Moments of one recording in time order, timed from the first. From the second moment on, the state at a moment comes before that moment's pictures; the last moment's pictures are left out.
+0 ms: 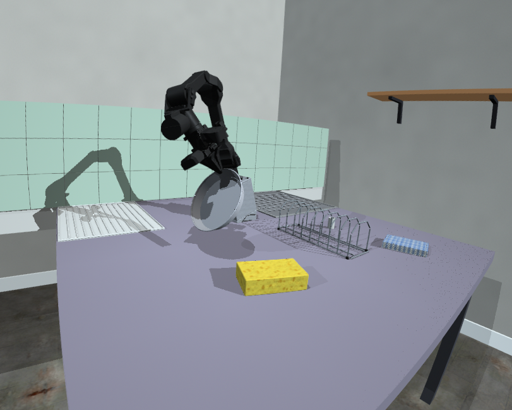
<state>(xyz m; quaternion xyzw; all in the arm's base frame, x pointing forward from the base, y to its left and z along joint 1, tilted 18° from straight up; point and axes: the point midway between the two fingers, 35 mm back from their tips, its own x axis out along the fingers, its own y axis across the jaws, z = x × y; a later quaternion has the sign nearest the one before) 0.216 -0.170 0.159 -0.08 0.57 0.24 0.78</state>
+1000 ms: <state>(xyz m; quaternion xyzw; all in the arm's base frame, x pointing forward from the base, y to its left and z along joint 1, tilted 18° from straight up) 0.207 -0.159 0.183 0.14 0.46 0.11 0.87</state>
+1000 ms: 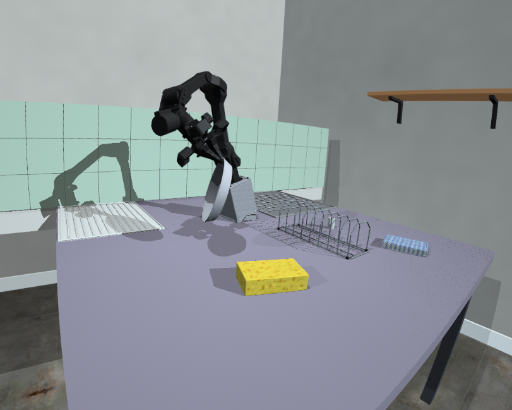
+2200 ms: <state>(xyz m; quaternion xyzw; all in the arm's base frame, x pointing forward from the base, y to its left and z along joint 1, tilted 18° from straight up) 0.196 -0.144 0.180 0.42 0.25 -0.12 0.86</state>
